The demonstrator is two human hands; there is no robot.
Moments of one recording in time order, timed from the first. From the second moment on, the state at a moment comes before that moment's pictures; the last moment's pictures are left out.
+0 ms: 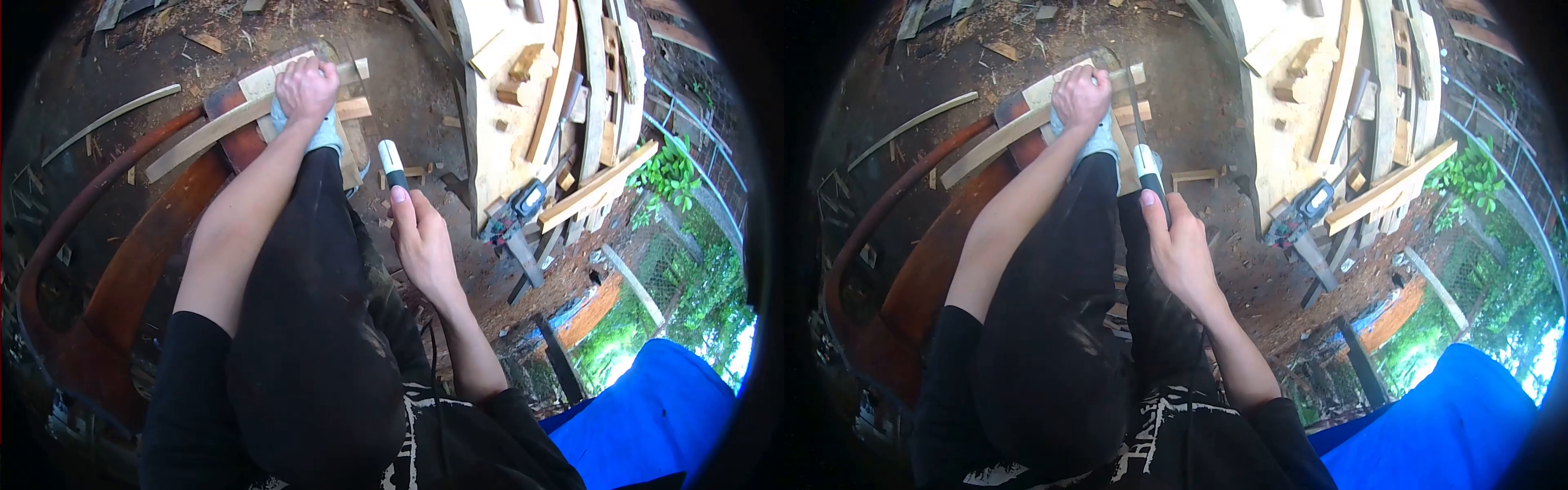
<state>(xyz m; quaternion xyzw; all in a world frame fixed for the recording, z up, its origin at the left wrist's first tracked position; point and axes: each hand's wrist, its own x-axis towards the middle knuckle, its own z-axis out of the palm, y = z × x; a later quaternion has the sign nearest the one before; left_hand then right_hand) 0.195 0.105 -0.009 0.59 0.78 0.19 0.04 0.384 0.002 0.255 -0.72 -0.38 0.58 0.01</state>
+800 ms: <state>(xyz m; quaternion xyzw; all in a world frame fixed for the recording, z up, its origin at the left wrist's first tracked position) 0.198 0.105 -0.009 0.57 0.79 0.22 0.05 0.396 -0.035 0.273 -0.71 -0.42 0.57 0.09</state>
